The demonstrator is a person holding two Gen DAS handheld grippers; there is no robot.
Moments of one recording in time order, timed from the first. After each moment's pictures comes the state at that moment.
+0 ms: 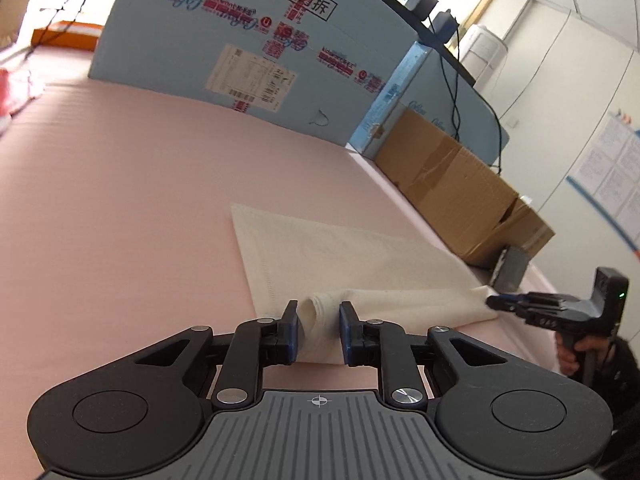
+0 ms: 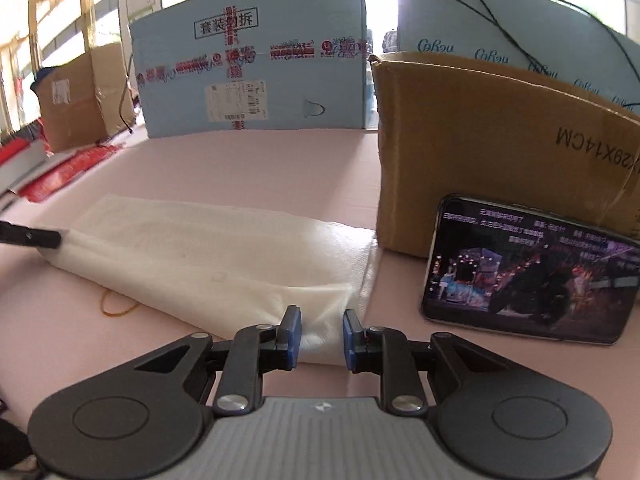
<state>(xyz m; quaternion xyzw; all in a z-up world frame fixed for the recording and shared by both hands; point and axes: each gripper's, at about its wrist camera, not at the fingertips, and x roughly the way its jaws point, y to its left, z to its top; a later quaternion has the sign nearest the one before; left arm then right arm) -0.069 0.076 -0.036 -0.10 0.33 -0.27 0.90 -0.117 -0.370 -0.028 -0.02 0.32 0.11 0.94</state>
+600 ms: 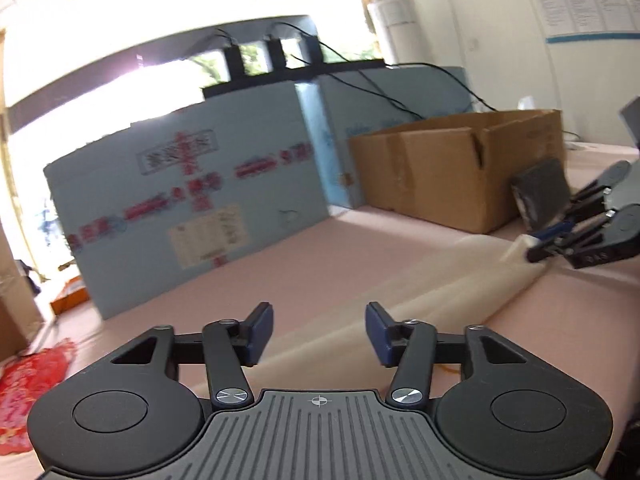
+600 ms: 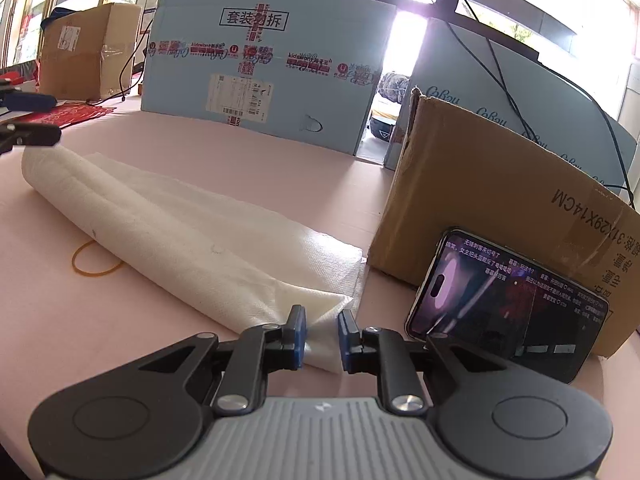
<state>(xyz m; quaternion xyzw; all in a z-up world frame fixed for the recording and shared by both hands) -0.112 -0.055 -0.007 0.18 0.17 -0.26 0.93 -0.138 -0.339 -0.034 -0.11 0.27 0.07 0.95</state>
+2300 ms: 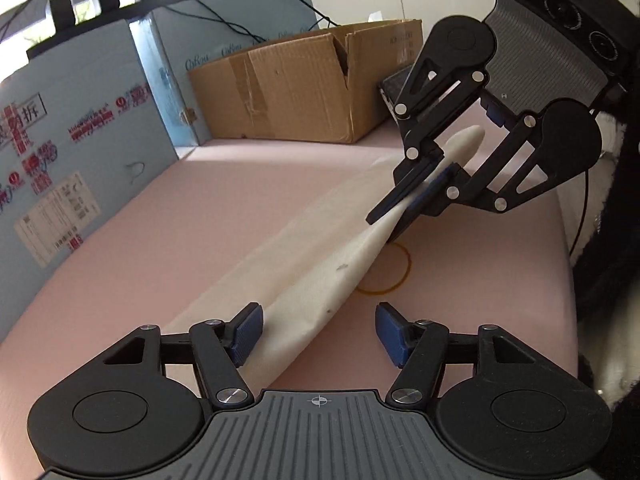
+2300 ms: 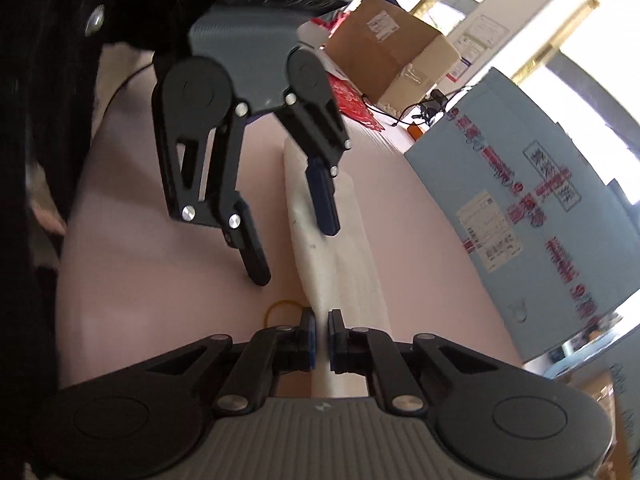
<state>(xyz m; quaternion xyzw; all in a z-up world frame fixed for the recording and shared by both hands) -0.068 -0.040 -0.011 0.24 0.28 -0.46 0.81 -0.127 -0.245 0.003 -0.35 0.21 0.40 0.82</state>
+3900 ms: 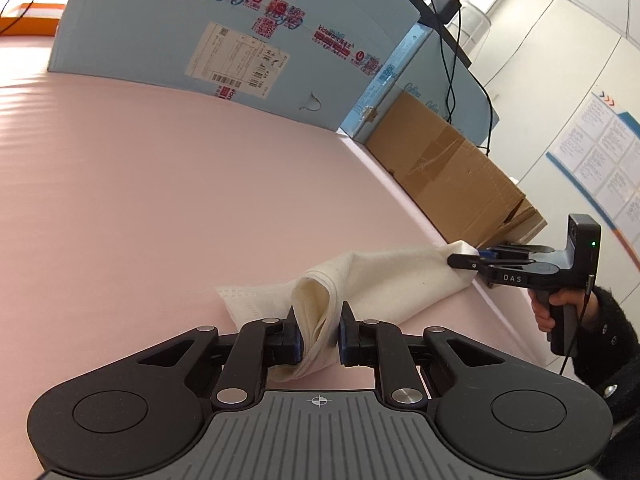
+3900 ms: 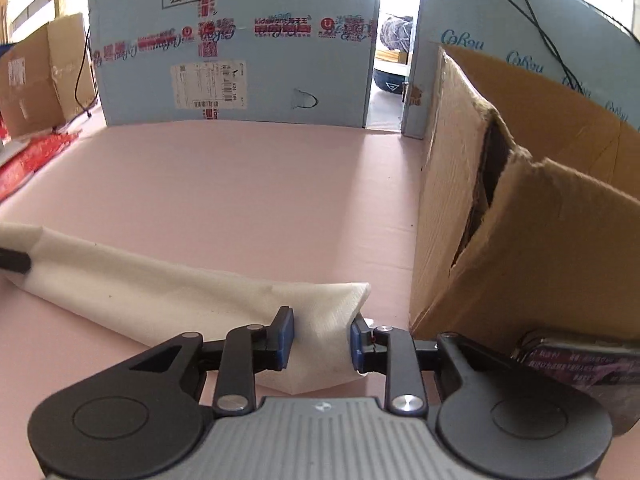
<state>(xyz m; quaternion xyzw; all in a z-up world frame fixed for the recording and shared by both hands) 0.004 0.098 -0.032 -0.13 0.37 -0.34 0.86 -0.028 -0.313 -0.016 -0.10 0.36 0.05 0.93</state>
